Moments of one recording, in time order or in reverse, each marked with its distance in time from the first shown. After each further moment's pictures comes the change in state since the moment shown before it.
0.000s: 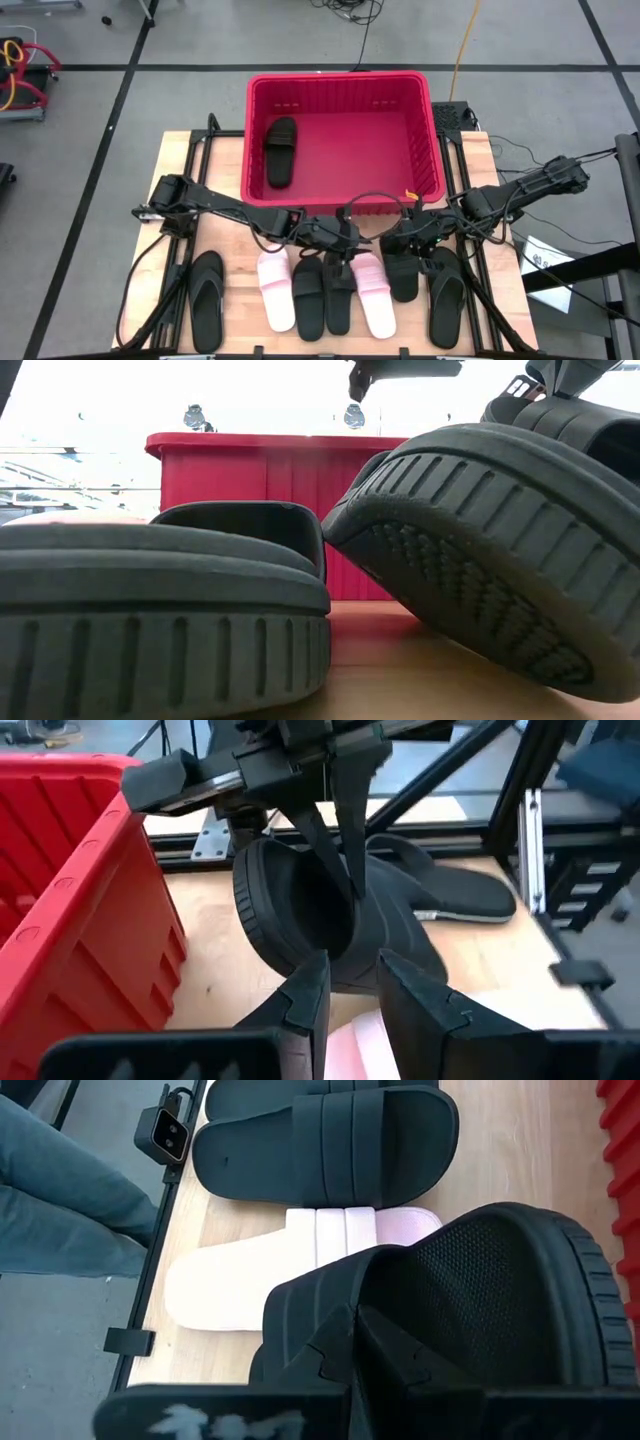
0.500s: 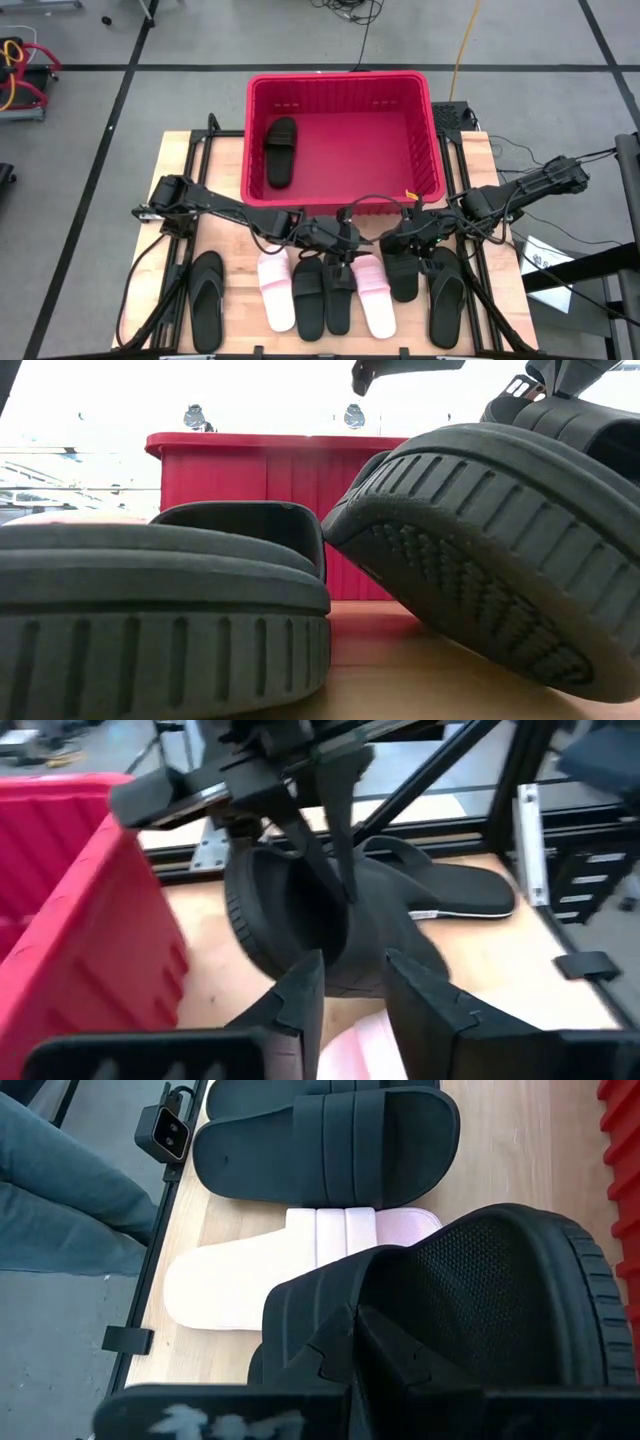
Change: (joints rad) left arm -0.008 0.000 0.000 0.011 -0.019 0.057; right arm 0.000 0.000 0.000 0.001 0.000 -0.009
